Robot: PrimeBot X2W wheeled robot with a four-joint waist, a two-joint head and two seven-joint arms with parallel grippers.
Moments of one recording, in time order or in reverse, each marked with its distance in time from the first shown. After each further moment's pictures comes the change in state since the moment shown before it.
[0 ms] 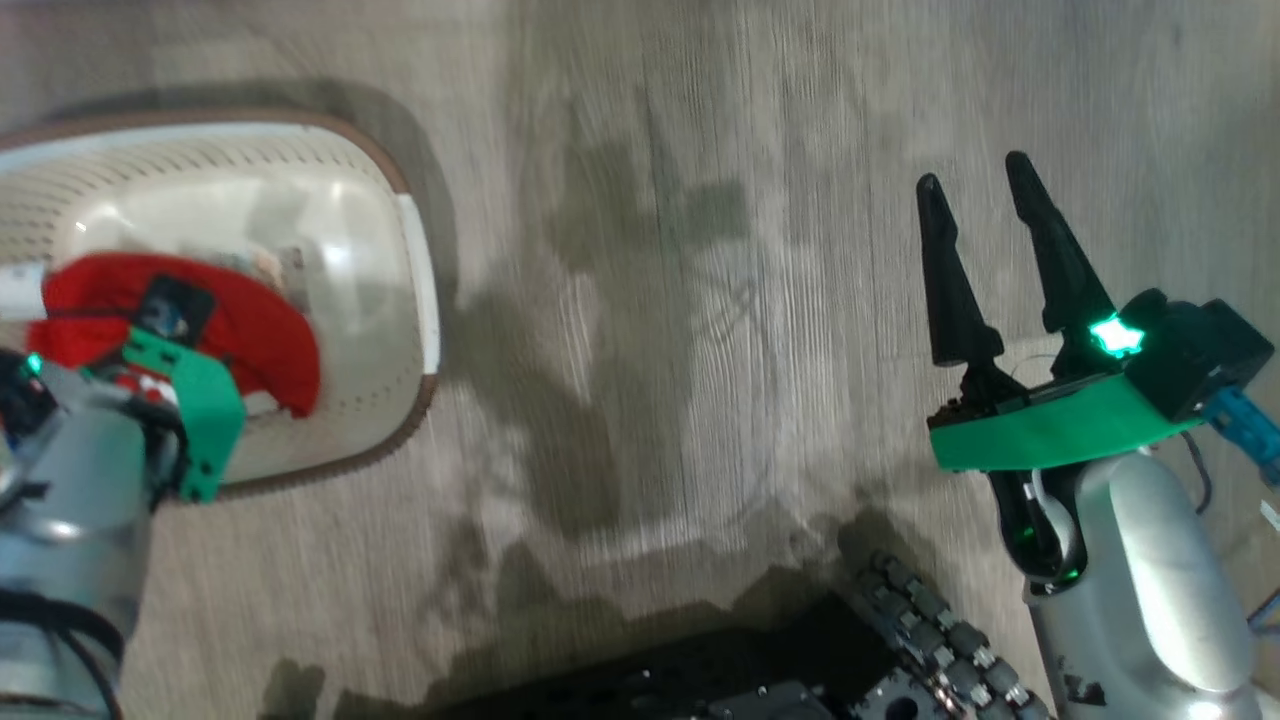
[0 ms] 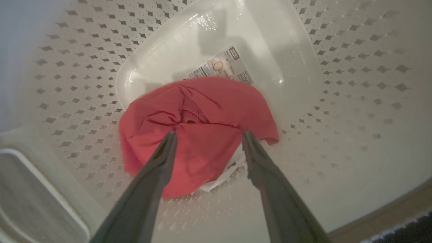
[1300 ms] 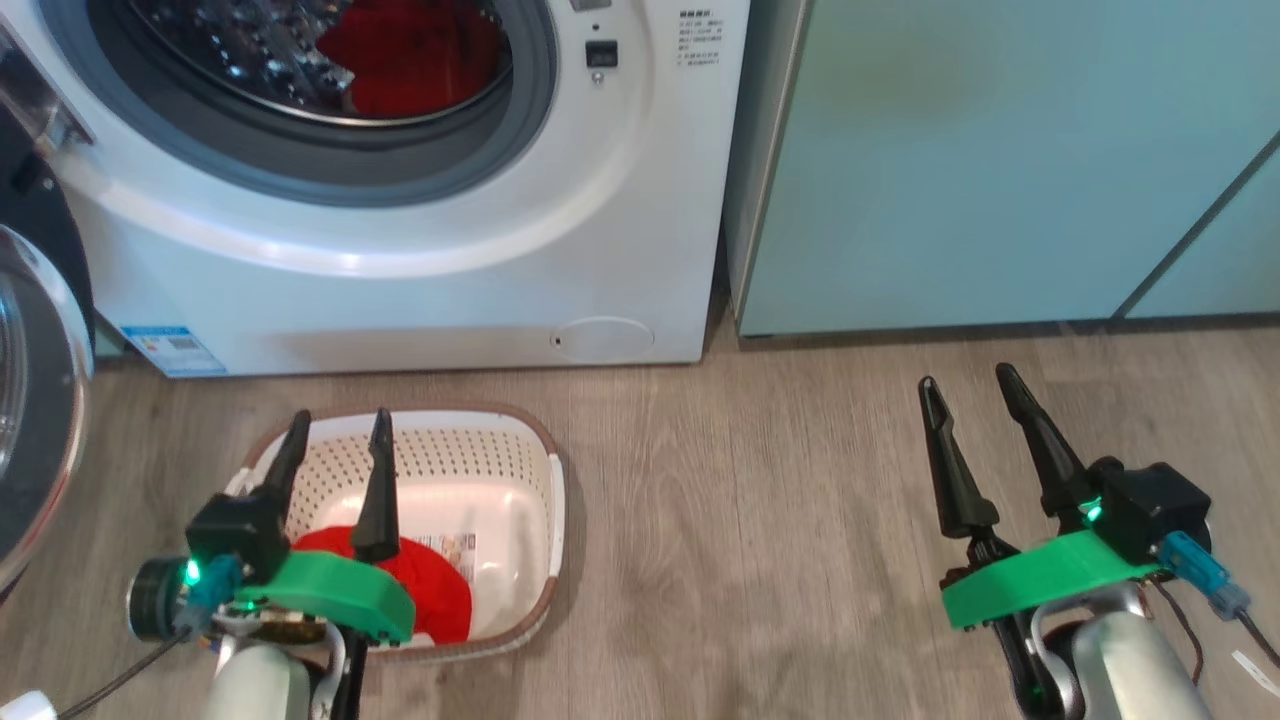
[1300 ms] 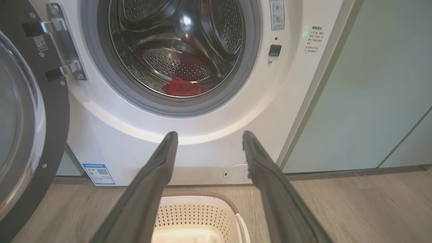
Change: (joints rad) left arm 0.745 -0.258 0.238 -1.038 -0.277 0.106 -0.174; right arm 0.245 0.000 -0.047 0.082 -0.053 0.000 0.000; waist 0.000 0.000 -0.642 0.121
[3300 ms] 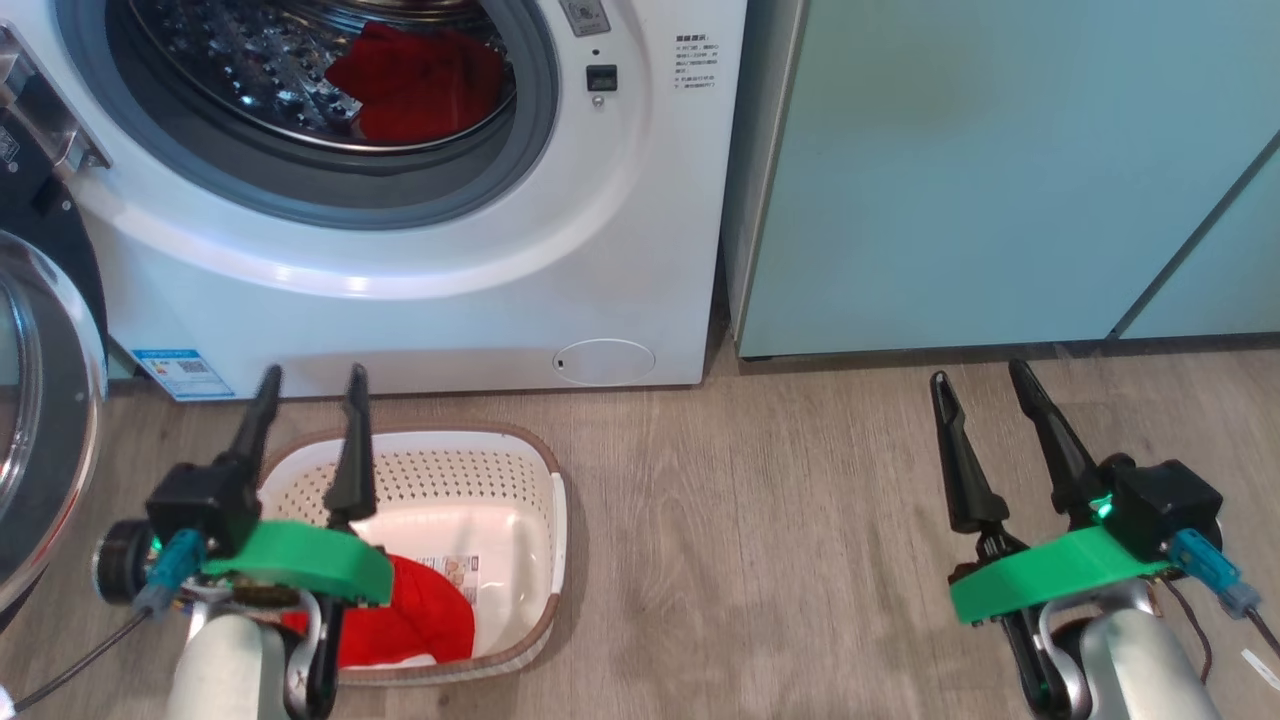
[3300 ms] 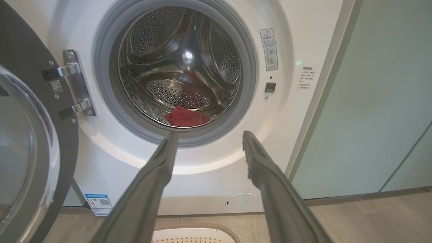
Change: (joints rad) left arm -0.037 0.004 0.030 -0.027 -0.002 -0.031 0.000; right arm -0.003 0.000 -0.020 -0.001 -0.002 0.000 0.000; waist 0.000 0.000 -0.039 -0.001
